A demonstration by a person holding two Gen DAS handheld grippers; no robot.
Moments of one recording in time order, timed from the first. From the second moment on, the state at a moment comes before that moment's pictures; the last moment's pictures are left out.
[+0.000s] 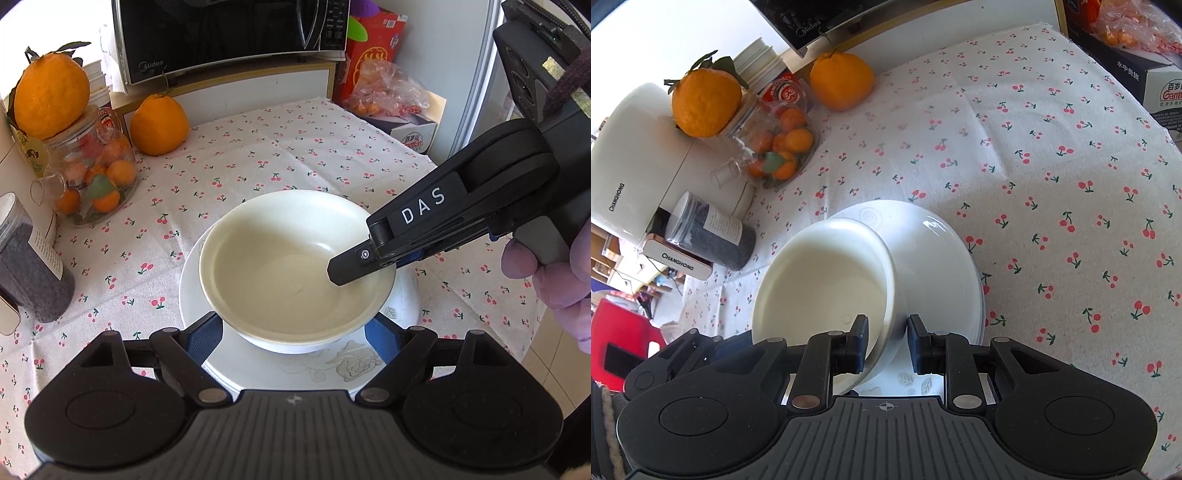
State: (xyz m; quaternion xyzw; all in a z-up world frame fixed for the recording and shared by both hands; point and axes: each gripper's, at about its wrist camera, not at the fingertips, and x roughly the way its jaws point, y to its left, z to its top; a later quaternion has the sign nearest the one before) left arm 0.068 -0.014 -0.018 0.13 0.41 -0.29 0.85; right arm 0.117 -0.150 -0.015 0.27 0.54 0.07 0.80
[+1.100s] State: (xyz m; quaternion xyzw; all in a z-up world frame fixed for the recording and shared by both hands) left arm 0.020 0.034 0.029 0.02 0.41 -0.12 0.91; right arm 0.033 -0.224 0.036 0.20 0.44 0.02 0.88
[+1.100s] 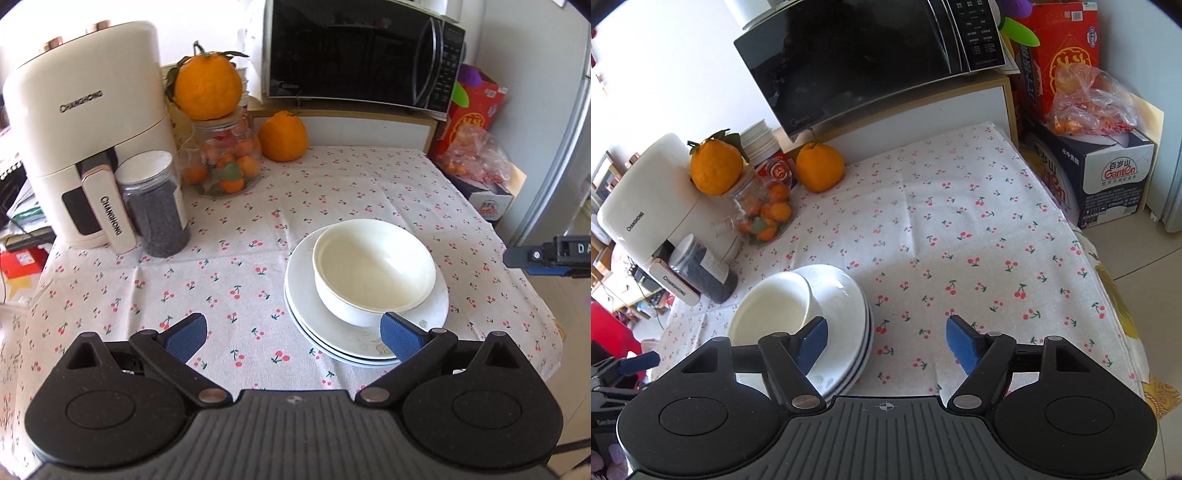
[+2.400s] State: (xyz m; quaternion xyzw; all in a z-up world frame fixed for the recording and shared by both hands) left arm -0.017 -0.016 0.006 0.04 0.43 -0.01 0.90; right arm -0.010 -0.155 0.008 0.06 0.46 -0.01 0.89
